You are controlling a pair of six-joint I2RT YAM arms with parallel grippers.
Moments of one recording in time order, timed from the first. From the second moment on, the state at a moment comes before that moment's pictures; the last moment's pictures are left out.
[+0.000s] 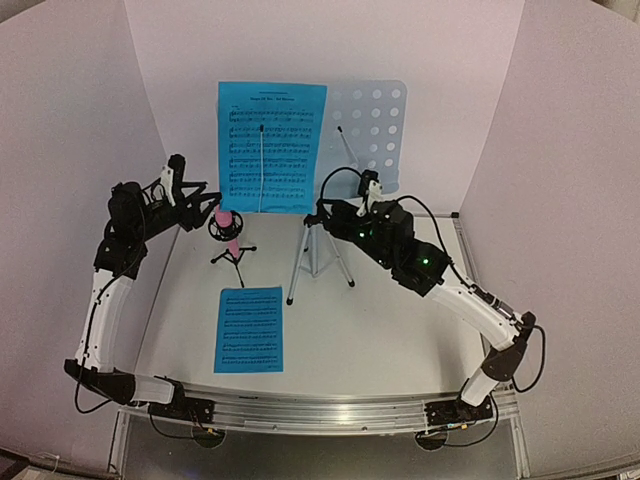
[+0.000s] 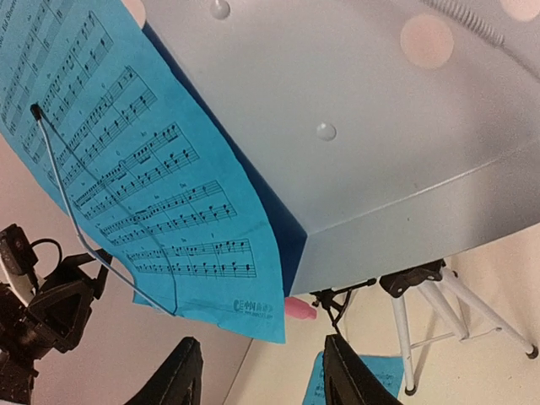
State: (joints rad) left arm -0.23 1.31 1.71 -0.48 0.57 -0.06; right arm 0.93 1.69 1.91 -0.32 0.27 0.78
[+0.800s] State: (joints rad) left arm -0.23 1.38 1.68 -0.40 0.63 -0.14; right arm 0.91 1.80 1.96 -0.35 0.20 0.86
